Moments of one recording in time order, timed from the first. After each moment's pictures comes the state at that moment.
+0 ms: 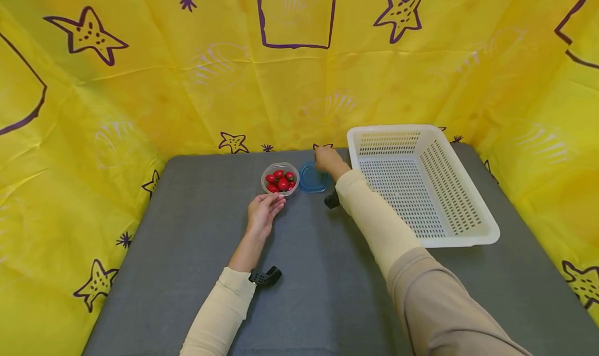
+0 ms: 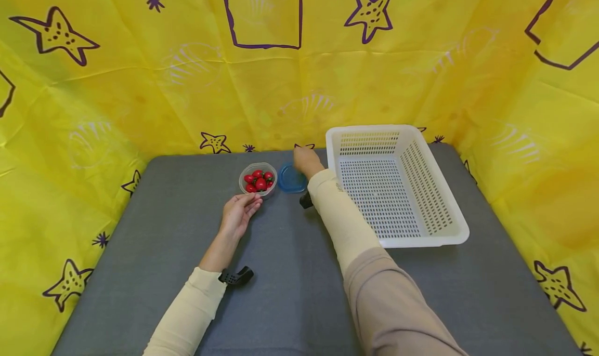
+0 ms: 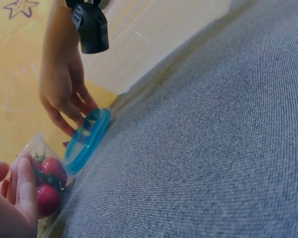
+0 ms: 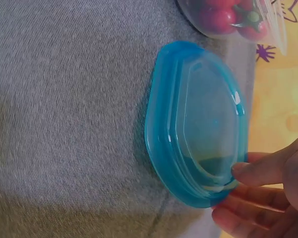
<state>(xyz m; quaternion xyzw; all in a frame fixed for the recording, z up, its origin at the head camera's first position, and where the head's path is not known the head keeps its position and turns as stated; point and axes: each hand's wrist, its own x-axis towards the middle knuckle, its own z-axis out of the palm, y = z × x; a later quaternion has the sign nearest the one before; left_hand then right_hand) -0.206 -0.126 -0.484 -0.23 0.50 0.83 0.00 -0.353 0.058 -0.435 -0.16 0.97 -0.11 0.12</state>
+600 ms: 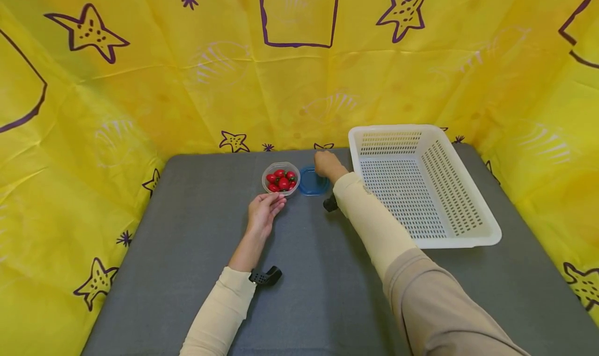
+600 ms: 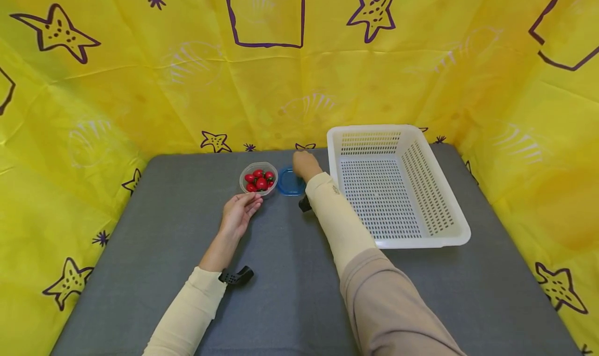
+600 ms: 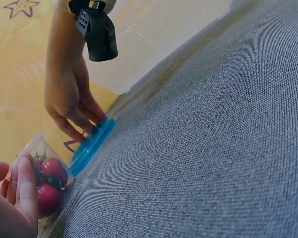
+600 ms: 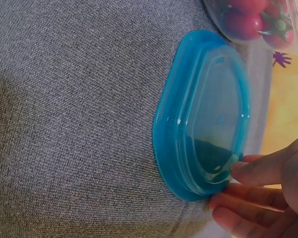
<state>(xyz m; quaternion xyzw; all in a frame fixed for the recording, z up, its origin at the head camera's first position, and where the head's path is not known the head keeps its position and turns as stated) -0.206 -0.128 -0.484 -0.23 0.49 0.84 0.01 -0.349 0.050 -0.446 -0.15 0.98 -0.09 0.13</state>
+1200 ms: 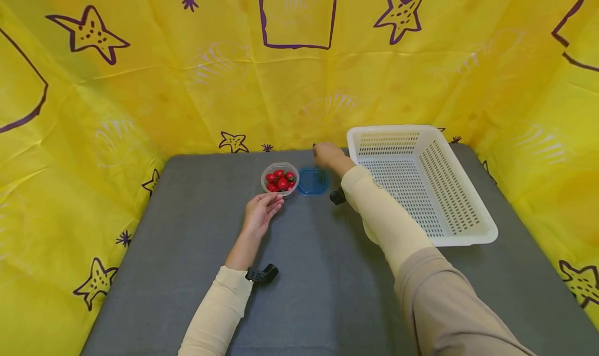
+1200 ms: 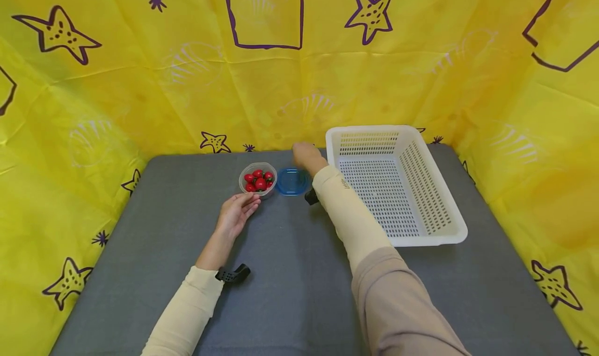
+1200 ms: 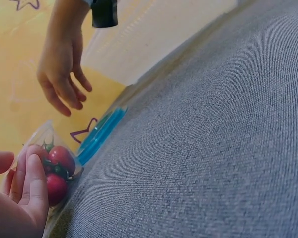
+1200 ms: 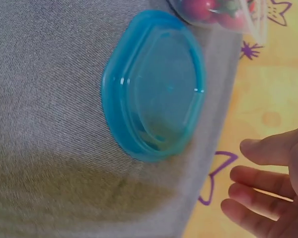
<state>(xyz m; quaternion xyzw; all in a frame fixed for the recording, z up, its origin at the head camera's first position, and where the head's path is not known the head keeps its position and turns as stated) -0.204 -0.138 -0.482 -0.21 0.52 0.83 0.05 -0.356 0.060 -0.415 -0.19 0.97 -0.10 0.14</state>
